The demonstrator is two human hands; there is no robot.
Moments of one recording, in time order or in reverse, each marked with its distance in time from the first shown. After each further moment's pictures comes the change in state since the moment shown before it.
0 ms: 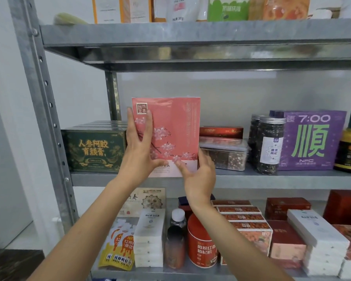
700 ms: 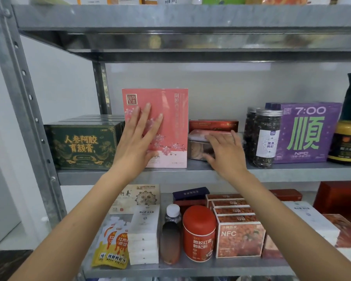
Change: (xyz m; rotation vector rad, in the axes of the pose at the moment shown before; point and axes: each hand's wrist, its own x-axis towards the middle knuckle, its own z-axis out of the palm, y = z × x) left_hand 0.009 -0.016 0.009 0.331 -0.124 0.225; right_hand 0.080 0.037 -0.066 -0.922 -0.272 -0.494
